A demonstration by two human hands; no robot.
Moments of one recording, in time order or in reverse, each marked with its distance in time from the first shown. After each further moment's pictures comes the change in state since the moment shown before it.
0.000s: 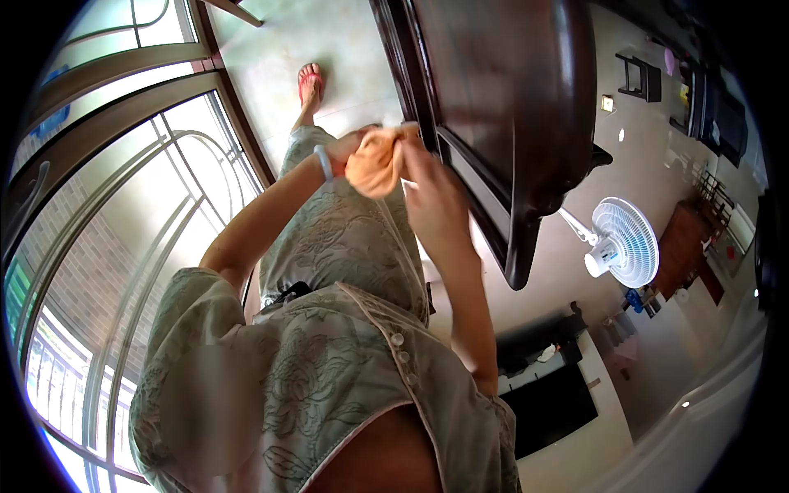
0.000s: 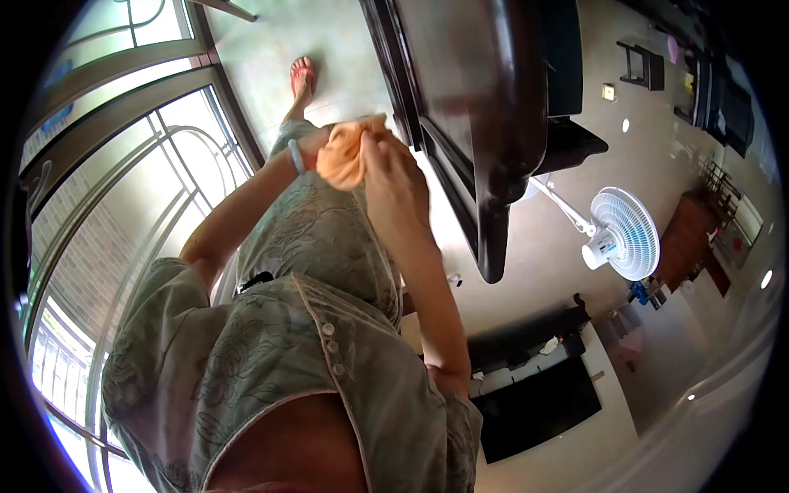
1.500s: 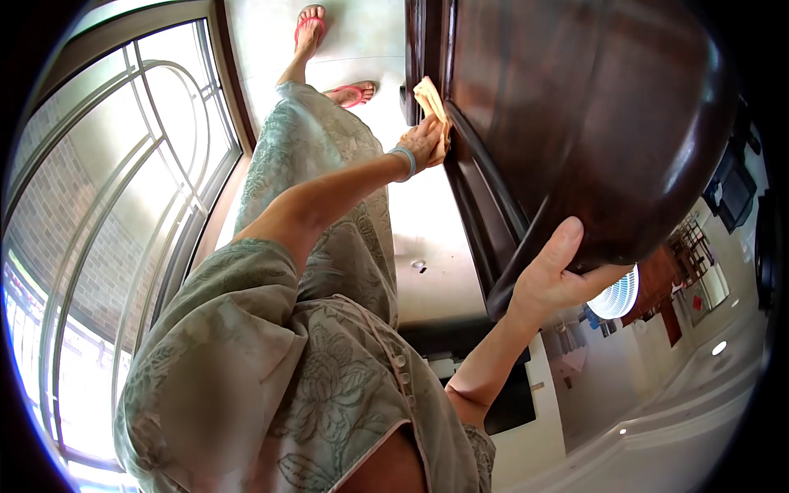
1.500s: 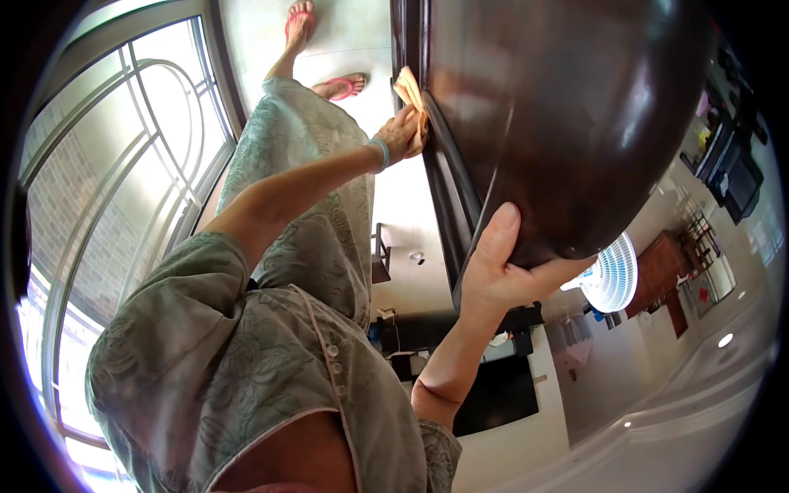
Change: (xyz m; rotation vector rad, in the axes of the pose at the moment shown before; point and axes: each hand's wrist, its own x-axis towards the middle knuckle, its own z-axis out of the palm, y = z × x) left_hand 0.154 -0.146 -0.004 1.813 0.686 0.245; right_hand -0.019 0.060 -0.080 -0.154 0.651 0.011
